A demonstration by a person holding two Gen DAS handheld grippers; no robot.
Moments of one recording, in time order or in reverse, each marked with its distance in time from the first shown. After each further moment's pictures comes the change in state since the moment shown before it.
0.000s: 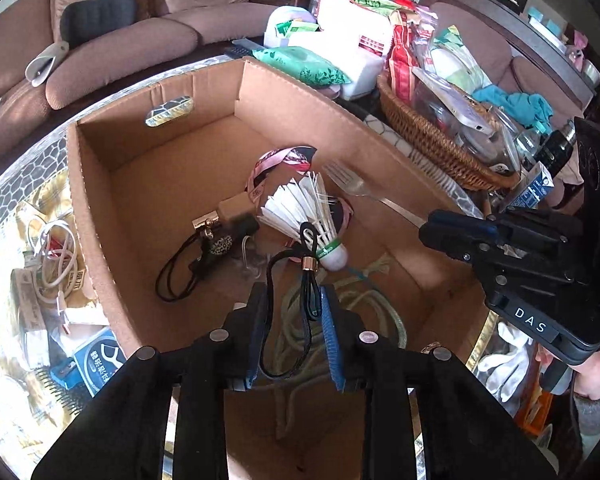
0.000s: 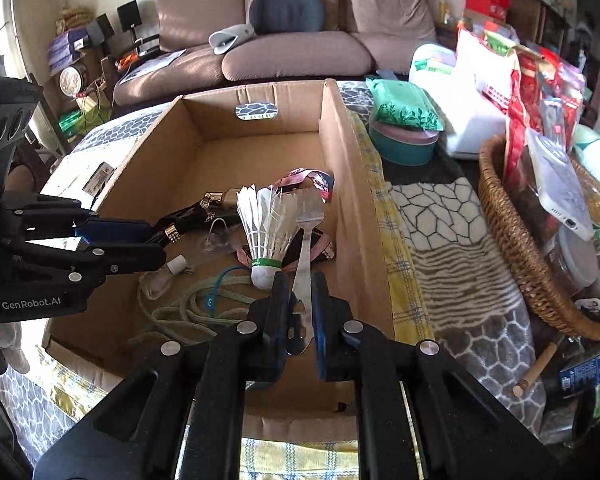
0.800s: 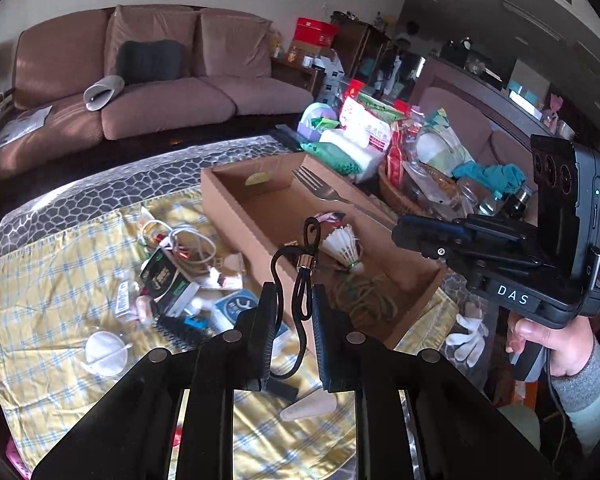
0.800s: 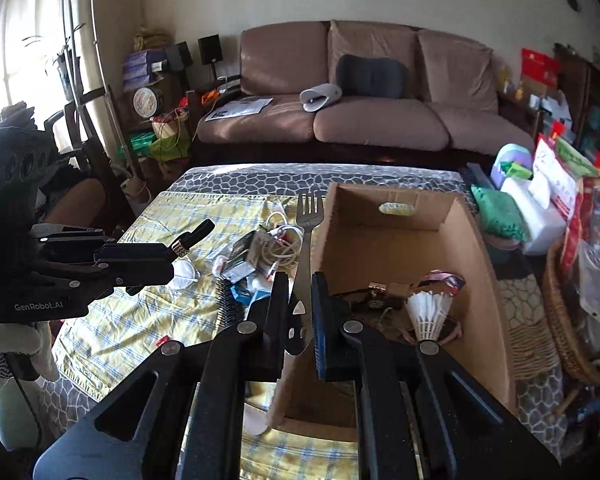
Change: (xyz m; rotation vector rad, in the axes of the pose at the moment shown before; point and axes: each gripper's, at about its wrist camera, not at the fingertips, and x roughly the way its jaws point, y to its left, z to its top) left arm -0.174 0.086 -0.070 -0.071 -0.278 -0.057; right arm -0.089 0.152 0.045 -0.121 -0.184 0.156
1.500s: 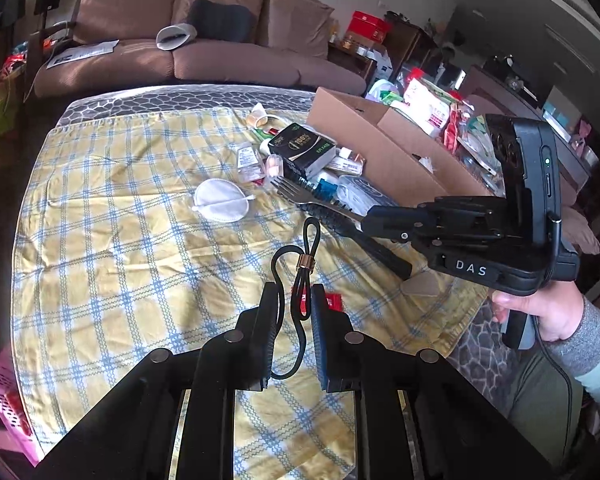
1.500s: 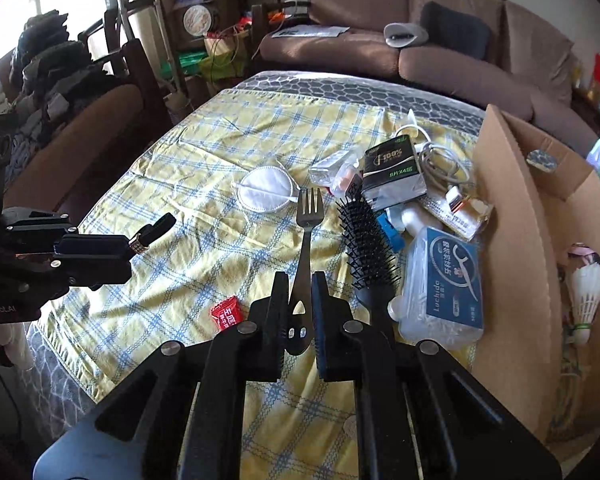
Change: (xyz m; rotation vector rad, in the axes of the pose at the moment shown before) left arm -0.047 0.137 -0.156 -0.153 0.018 0.063; right arm 0.138 0.149 -0.063 -0.176 0.200 0.121
